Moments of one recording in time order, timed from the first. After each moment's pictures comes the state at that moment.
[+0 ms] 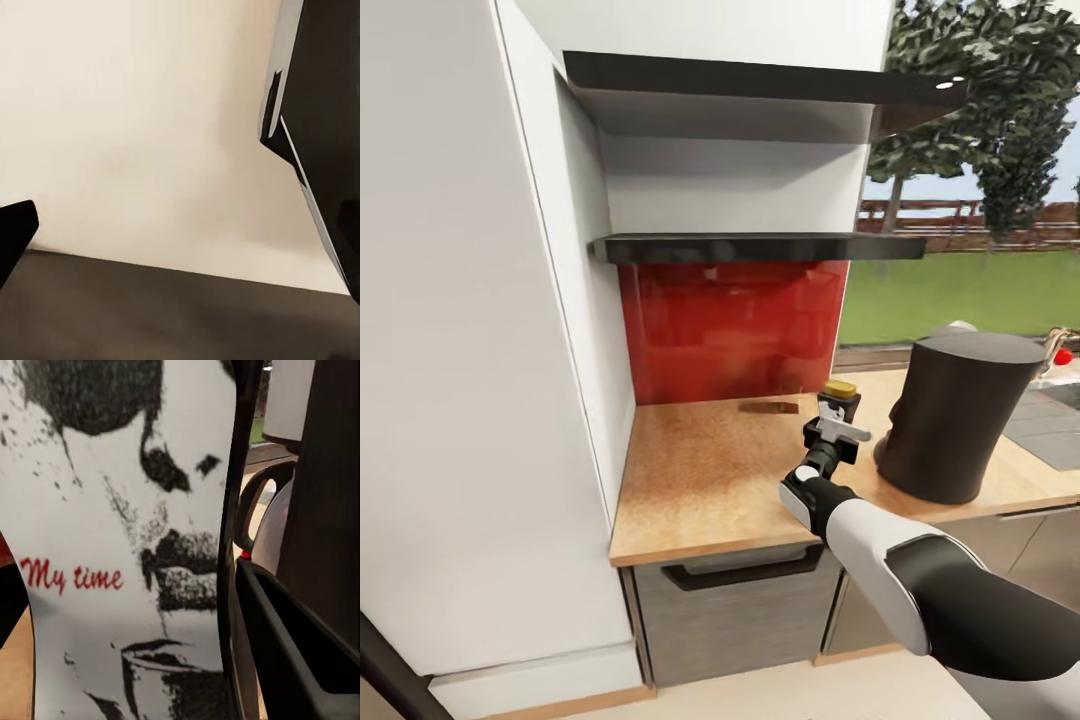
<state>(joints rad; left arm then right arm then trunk) 0.03 0.08 0.02 0.03 0.06 -0.03 0.18 -1.11 0.17 0.24 -0.05 -0.13 -0.47 -0.81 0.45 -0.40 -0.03</state>
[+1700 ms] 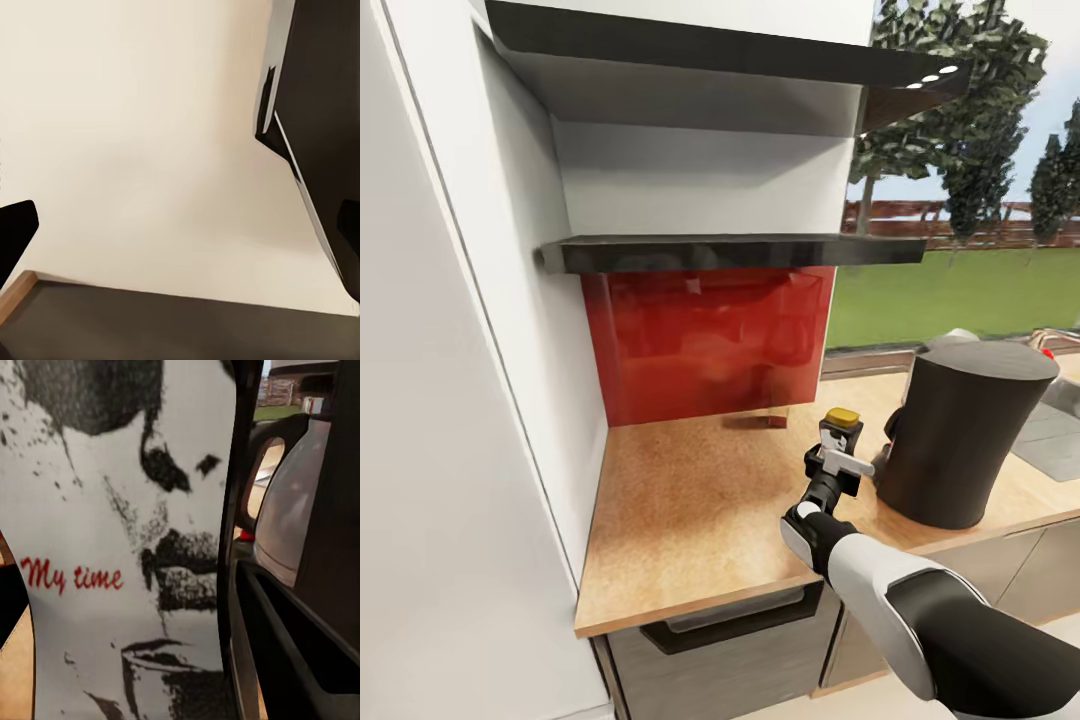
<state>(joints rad) 0.03 0.08 0.01 0.03 0.06 -0.02 0.18 -1.01 0.17 0.24 -0.04 -0.13 -0.57 -0.82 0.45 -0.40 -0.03</state>
